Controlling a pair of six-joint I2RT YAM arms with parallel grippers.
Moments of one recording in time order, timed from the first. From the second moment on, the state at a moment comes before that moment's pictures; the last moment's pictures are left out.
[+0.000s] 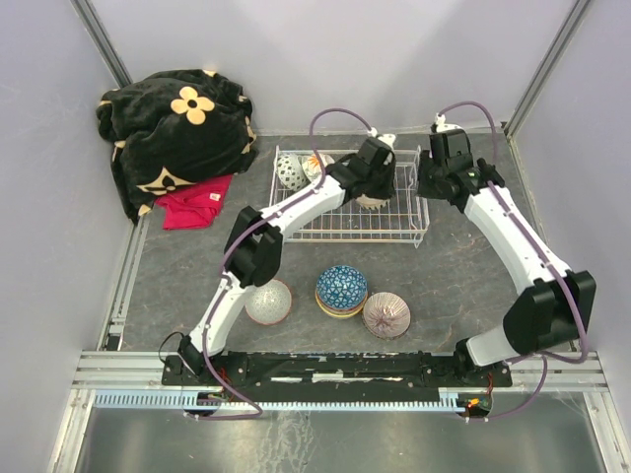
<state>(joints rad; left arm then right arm) -0.76 2.38 2.17 -0.42 0.09 -0.52 0.27 1.51 1.40 -0.67 0.19 0.30</state>
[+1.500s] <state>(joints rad) -0.88 2.38 2.25 -0.77 -0.26 -0.25 0.25 1.38 1.33 -0.68 0.21 0.31</state>
